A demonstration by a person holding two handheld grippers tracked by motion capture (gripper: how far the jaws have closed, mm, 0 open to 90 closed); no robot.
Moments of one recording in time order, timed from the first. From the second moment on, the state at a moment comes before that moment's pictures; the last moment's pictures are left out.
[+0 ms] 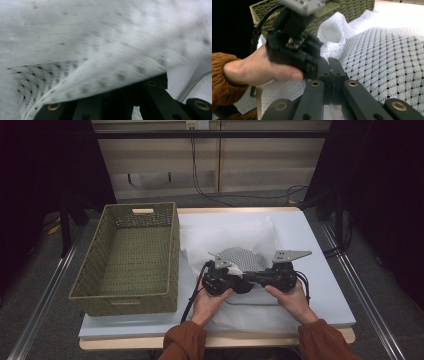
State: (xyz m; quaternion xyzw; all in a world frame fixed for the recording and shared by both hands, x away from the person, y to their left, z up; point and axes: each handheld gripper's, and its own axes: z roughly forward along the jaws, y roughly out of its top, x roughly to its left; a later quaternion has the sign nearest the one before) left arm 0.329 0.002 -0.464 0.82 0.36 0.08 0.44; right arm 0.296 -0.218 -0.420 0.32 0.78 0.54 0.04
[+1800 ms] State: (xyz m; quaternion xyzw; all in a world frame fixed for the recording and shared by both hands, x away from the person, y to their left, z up) left arm 0.354 -0.013 -0.465 0.86 0.33 0.04 0.39; right arm 0.298 -0.220 -0.421 0.31 0.78 0.54 0.02
